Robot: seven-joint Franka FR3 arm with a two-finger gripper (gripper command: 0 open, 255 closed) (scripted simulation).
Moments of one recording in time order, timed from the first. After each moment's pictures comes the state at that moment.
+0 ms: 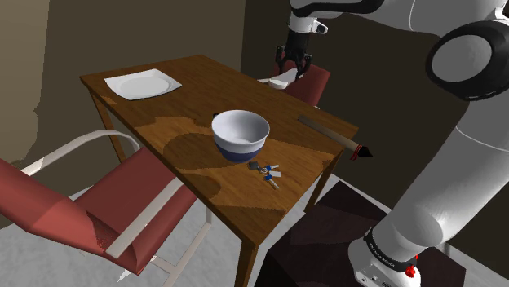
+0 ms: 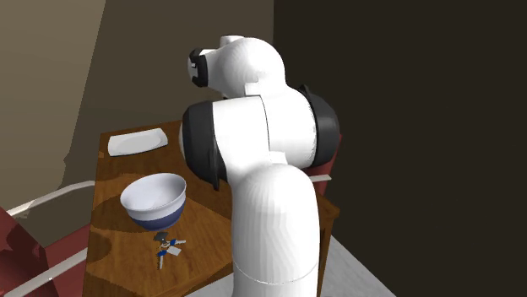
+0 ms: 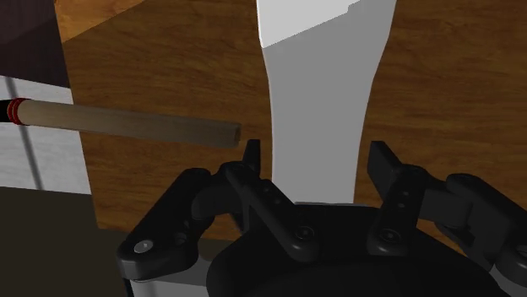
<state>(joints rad) -0.20 0.13 -0.02 -1.56 0.02 1.70 1.16</state>
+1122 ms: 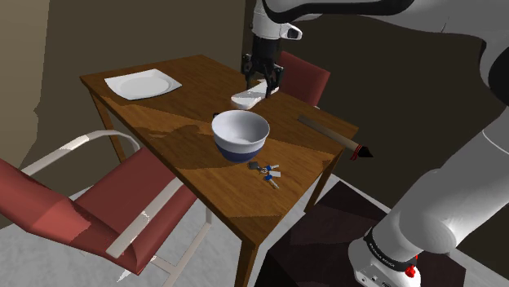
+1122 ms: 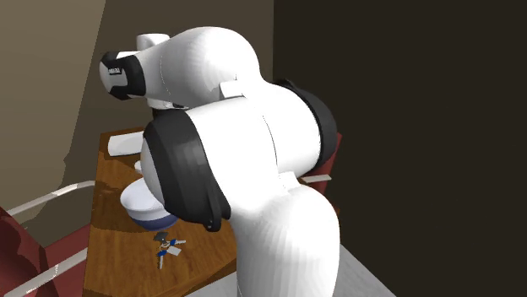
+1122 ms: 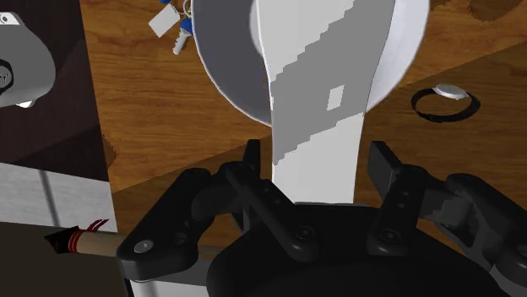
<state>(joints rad) -0.01 -0.06 0.17 -1.77 0.02 1.73 1.53</state>
